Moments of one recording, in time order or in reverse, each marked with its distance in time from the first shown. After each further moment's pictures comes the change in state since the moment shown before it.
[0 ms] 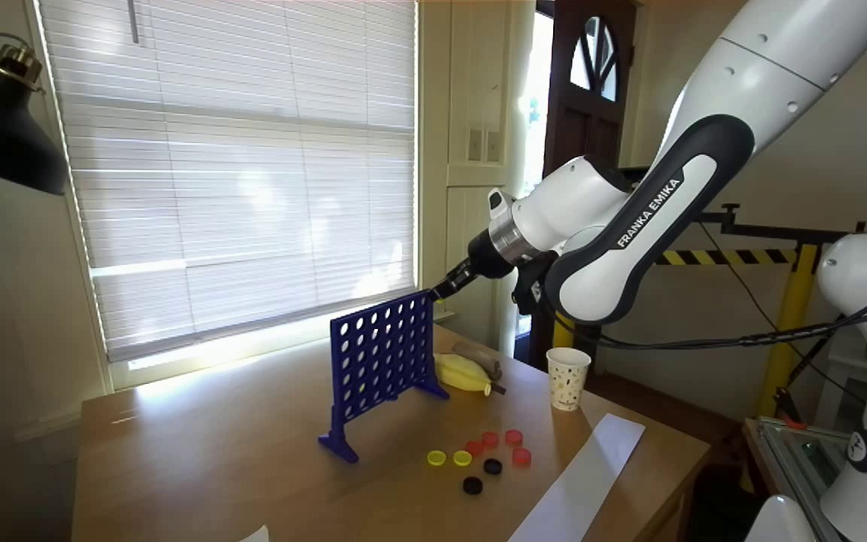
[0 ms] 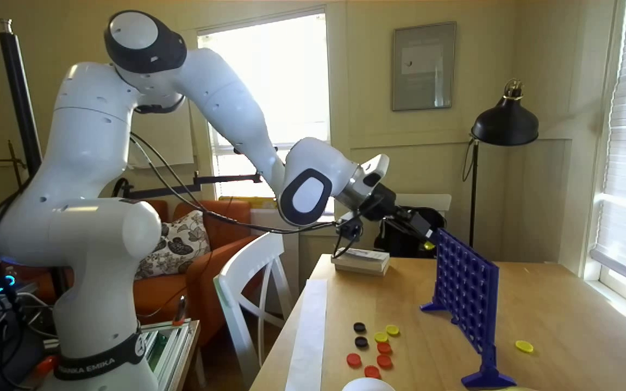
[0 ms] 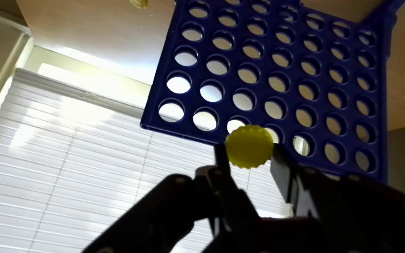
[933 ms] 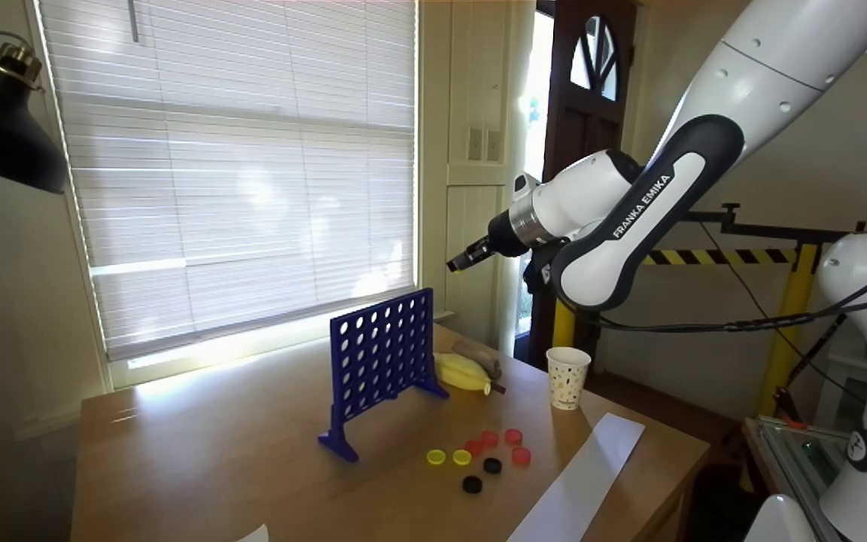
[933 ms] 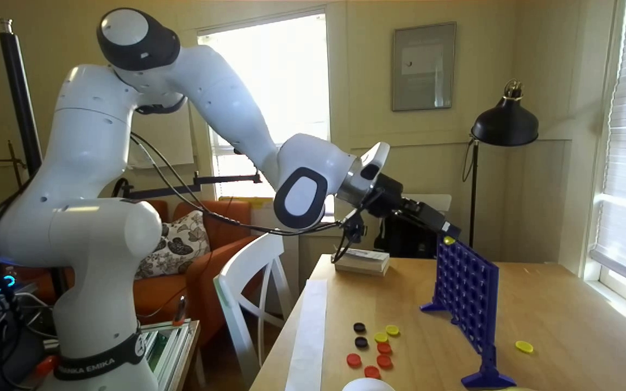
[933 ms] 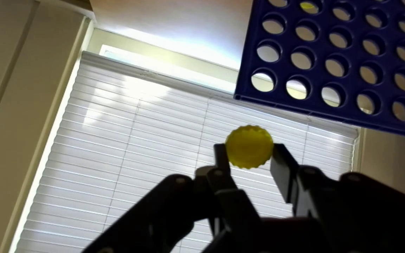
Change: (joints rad) arm 0.026 0.018 -0.130 -0.045 0.039 0.109 -0.001
